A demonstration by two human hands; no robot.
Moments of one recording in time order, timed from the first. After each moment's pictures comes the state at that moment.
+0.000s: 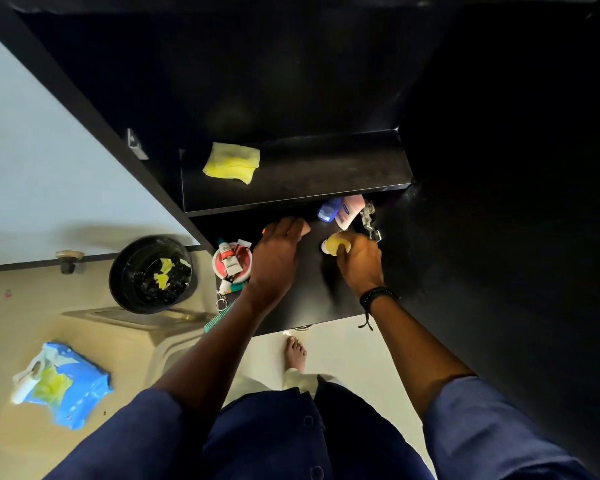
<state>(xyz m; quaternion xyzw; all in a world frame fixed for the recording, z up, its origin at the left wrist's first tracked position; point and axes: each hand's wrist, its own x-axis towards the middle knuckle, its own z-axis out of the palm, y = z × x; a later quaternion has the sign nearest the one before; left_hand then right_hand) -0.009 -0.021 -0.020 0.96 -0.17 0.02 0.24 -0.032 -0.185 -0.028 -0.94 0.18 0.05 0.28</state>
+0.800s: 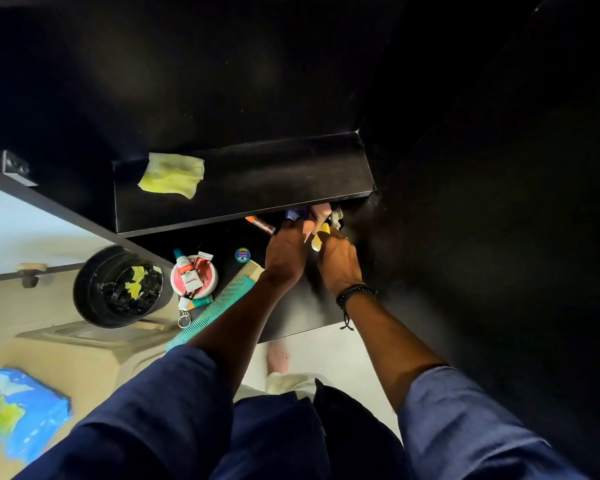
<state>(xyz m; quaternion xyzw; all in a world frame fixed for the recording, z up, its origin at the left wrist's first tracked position) 0.027 -0.118 -0.052 0.95 -0.12 -0.12 0.25 -0.006 -0.223 -0.052 -0.98 0.11 0.06 0.19</state>
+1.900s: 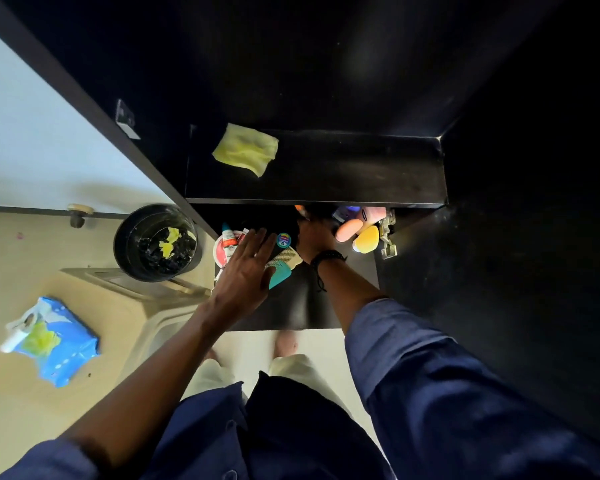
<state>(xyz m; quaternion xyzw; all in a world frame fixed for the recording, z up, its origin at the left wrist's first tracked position) -0.029 0.026 -0.043 0.95 -0.10 -0.14 0.24 0.062 -0.128 -0.138 -0.97 -0.05 0.20 0.10</state>
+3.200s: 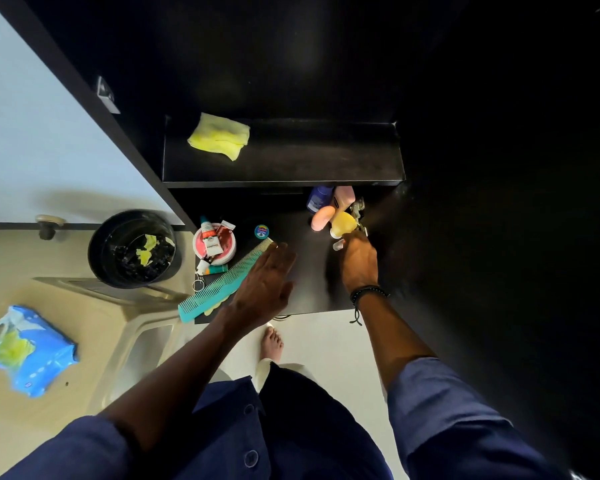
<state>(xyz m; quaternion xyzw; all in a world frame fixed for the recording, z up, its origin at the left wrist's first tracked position) -0.071 -0.027 -0.045 0.94 -0.18 -0.16 0.25 -0.031 -0.228 -0.080 -0.97 0.12 0.02 0.20</state>
